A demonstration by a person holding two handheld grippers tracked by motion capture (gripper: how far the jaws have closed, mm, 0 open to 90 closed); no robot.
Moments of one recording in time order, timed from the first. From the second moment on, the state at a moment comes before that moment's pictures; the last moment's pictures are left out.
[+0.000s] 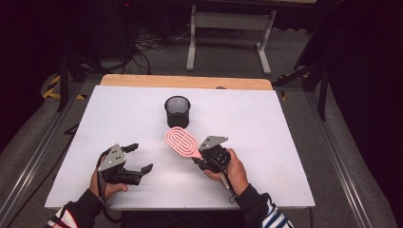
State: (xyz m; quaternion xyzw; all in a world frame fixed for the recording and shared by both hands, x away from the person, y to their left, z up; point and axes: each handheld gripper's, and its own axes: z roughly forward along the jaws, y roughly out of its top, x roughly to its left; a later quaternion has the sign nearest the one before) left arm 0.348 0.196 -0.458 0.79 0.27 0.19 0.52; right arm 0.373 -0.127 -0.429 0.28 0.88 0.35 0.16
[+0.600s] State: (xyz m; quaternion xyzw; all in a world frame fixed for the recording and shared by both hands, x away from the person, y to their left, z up) left arm 0.378 0.128 -0.428 0.77 0.29 0.08 0.56; right arm 0.354 -0.126 -0.421 0.25 0.83 0.43 0.24
